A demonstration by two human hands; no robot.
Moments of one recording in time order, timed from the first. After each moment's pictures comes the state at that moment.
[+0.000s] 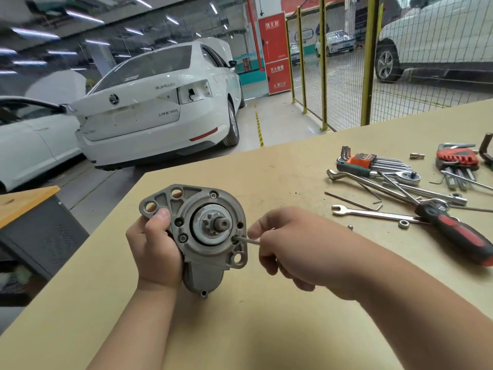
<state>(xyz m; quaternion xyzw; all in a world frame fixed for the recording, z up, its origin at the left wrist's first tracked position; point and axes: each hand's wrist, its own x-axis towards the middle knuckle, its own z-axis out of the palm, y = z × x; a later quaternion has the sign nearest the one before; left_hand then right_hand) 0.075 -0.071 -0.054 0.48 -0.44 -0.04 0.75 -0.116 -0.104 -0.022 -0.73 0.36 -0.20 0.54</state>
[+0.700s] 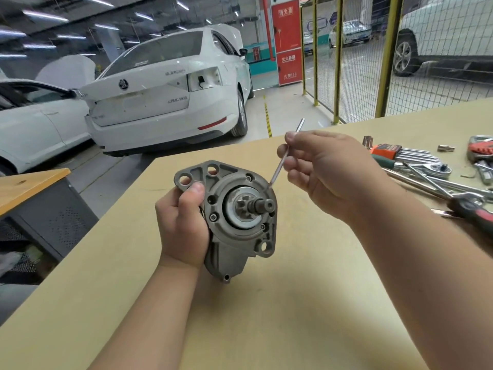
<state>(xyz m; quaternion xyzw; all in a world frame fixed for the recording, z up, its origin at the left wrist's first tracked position) 0.082 -0.078 -0.056 0.51 -0.47 -0.09 0.72 -0.090 -0.157 -0.003 -0.45 0.23 -0.47 0.72</state>
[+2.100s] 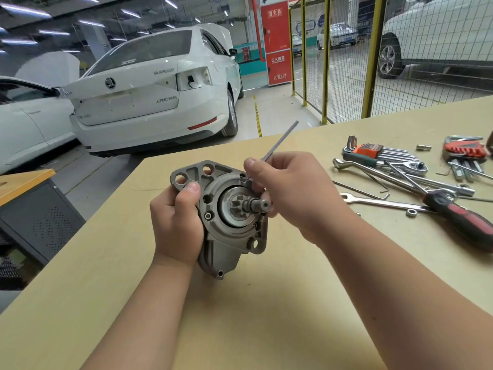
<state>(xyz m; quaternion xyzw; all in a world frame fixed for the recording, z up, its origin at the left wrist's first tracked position) 0.077 -0.077 -0.057 0.51 -0.49 -0.08 0.70 -0.080 -0.126 -0.017 -0.65 0.36 -0.44 0.51</state>
